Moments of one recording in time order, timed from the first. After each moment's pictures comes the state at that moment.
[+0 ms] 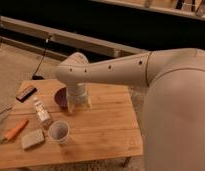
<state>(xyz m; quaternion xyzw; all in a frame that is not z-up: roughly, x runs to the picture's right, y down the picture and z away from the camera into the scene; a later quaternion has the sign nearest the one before) -0.103 0.104 0.703 -0.26 0.24 0.64 0.68</state>
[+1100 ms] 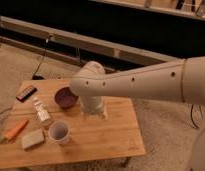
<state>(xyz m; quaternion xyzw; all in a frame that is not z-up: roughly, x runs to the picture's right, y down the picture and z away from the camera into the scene) 0.004 0.140 0.659 -0.20 0.27 0.70 0.64</state>
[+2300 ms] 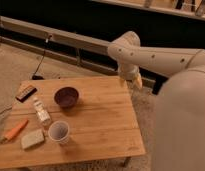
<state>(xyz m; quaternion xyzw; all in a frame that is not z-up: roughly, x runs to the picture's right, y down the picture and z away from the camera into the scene) 0.129 -0.060 0.780 -0.07 0.32 0.73 0.61</state>
